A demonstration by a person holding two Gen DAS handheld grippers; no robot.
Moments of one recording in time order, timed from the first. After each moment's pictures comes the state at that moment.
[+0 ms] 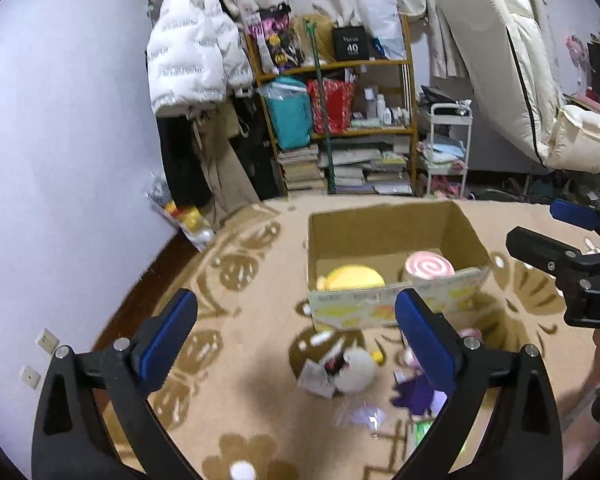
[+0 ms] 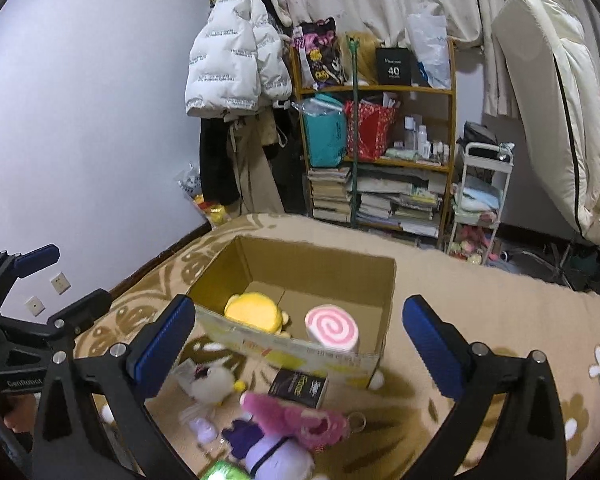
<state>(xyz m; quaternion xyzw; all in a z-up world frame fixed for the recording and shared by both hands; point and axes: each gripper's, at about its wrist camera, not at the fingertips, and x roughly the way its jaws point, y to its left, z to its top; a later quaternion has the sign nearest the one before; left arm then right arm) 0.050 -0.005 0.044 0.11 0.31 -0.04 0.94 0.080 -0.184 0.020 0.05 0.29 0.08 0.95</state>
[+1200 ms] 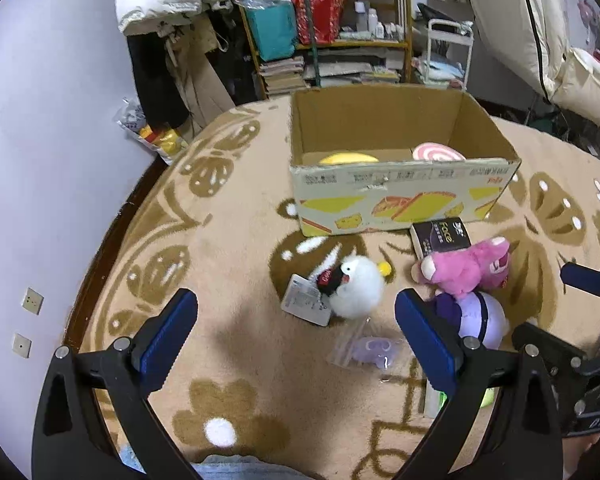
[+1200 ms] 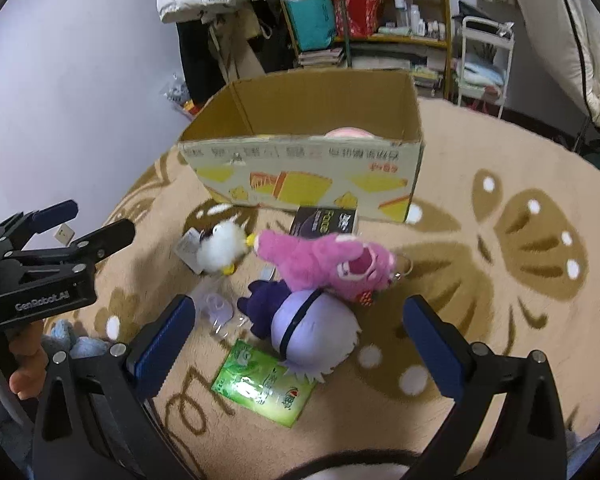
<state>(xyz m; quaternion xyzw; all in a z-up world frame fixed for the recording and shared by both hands) 0.078 -0.002 -0.052 0.12 0.45 -0.06 0.88 0.047 -0.160 -0.087 0.10 0.46 0.08 0.88</state>
